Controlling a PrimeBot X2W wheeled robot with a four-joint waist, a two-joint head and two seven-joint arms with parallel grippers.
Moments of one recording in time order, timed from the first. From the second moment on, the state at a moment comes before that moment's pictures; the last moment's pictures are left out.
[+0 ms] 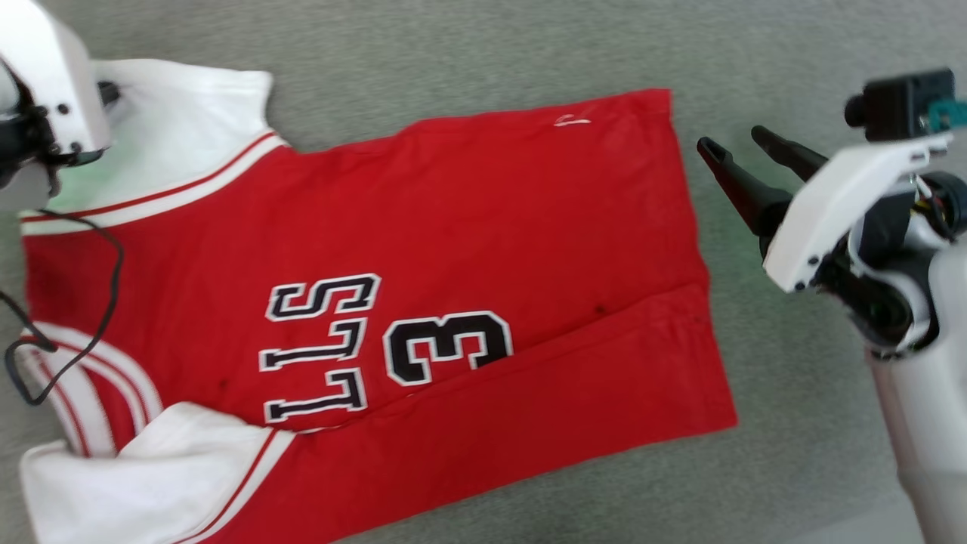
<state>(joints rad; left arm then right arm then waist) -1.08 0.72 -0.54 0.47 -0.96 0.12 0.85 -0.63 -0.24 0.16 0.19 0.56 0.13 0.51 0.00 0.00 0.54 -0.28</state>
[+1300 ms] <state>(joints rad) -0.73 0.68 -0.49 0.27 -1.01 0.04 0.44 -0.63 -0.36 0.20 0.38 0.54 0.13 0.72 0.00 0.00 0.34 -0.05</state>
